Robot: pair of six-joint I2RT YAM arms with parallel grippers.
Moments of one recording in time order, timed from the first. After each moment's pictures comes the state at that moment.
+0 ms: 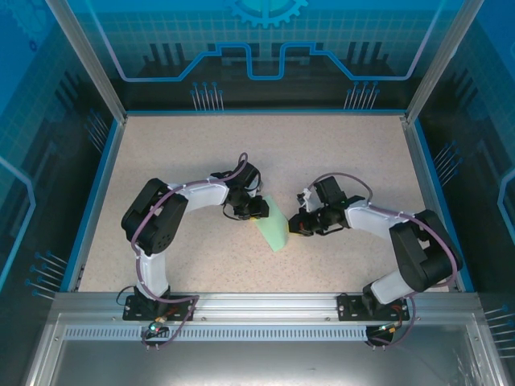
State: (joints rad) left arm -0.56 1.92 1.16 -0.45 0.39 -0.61; right arm 0.44 1.52 0.71 -0.31 -0.70 0.55
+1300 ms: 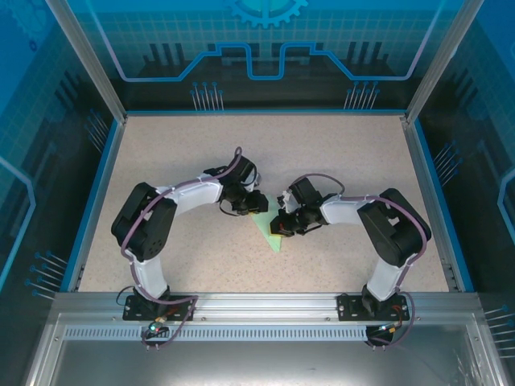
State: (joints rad) left arm -0.53 1.84 1.17 -0.48 0.42 -0.60; right arm 0.57 1.76 0.82 -0.16 -0.66 0.66
